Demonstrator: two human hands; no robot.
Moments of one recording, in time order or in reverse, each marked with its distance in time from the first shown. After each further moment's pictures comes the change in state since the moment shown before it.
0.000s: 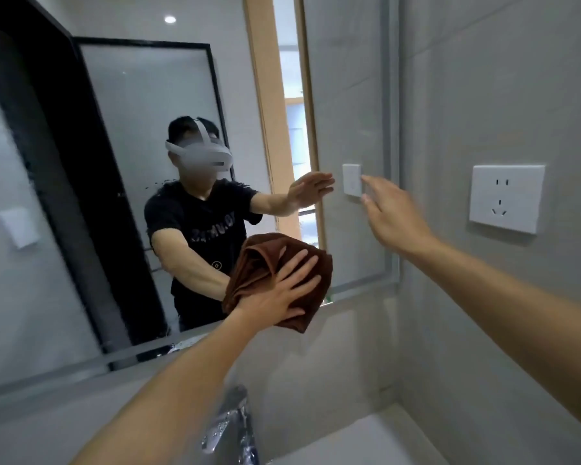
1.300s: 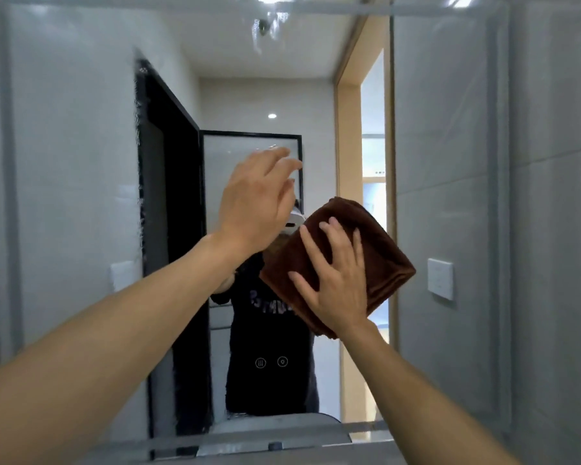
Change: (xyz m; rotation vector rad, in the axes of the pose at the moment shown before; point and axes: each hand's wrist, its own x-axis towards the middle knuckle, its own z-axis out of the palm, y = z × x) left_hand 0.030 -0.213 -0.227 -0.014 0.562 -0.605; right_hand 0.097 -0.128 0.143 -0.024 0.565 -0.662
